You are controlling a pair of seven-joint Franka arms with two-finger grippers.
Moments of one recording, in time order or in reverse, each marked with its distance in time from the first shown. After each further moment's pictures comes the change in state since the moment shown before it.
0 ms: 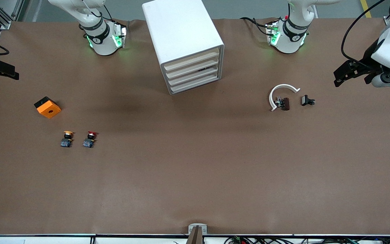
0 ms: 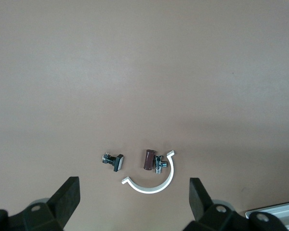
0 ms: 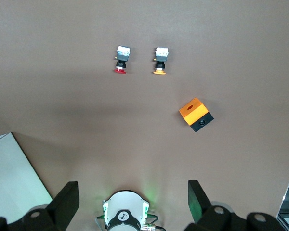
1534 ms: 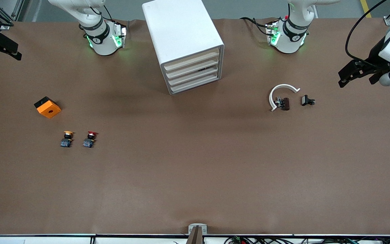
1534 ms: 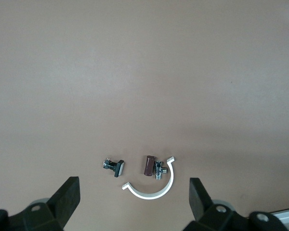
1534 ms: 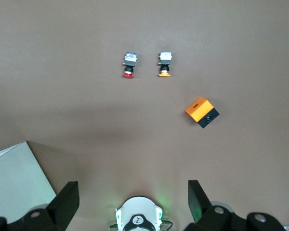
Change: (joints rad) left arm 0.013 0.000 0.000 0.030 0.000 0.005 0.001; right arm 0.002 -0.237 0.036 -0.200 0.033 0.087 0.110
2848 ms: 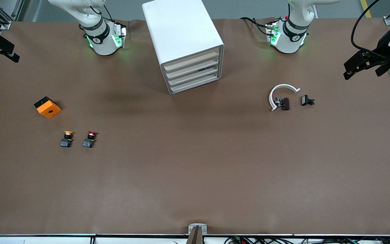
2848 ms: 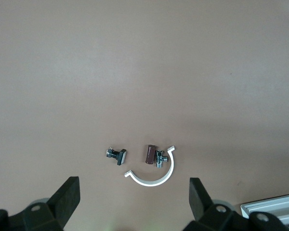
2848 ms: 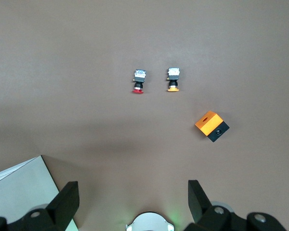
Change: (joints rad) left arm -0.001 0.022 0.000 0.090 0.000 -0.110 0.001; right arm 0.000 -0.021 -0.025 -0.017 0.040 0.072 0.002
